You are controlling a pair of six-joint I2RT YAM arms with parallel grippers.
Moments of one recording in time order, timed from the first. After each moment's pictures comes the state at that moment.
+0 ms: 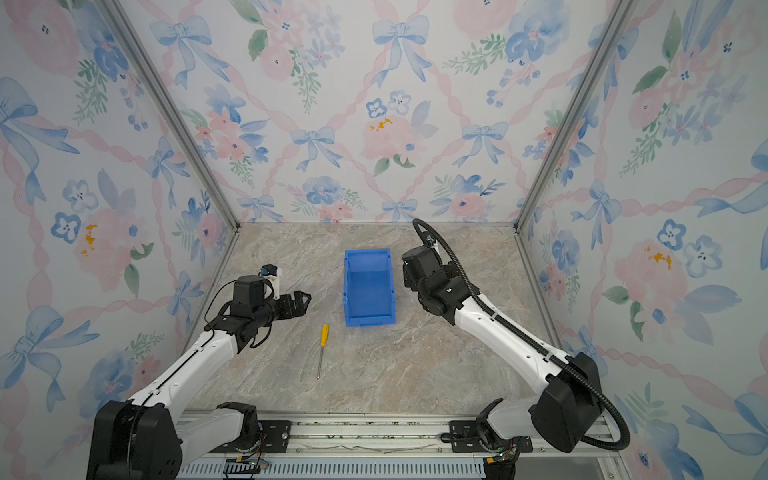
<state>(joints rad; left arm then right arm) -0.14 1.15 0.67 -0.26 0.20 -0.30 0.67 1.41 1.20 -0.55 0.63 0.33</state>
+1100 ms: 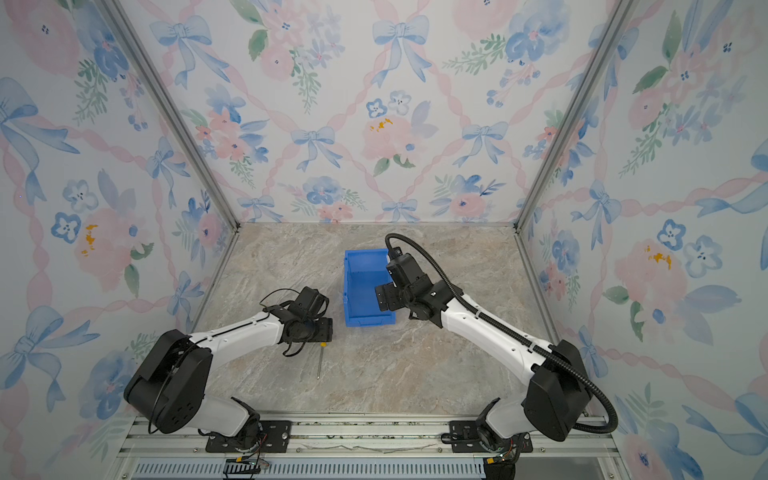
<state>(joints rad) -0.53 1.49 0.75 -0.45 -0.10 -0.51 0.73 1.42 1.17 -0.55 0.23 0.26</state>
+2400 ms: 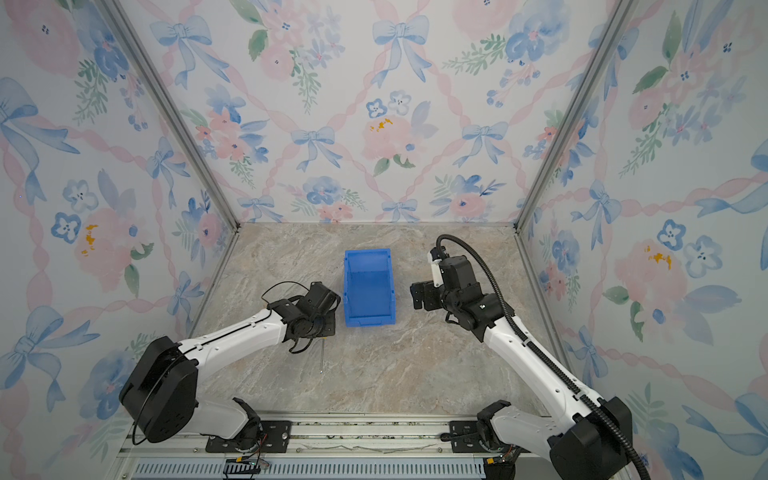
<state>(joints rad) -0.66 1.42 0.93 -0.62 -0.23 -0.65 0.47 1.15 1.00 -0.54 0.04 0.19</state>
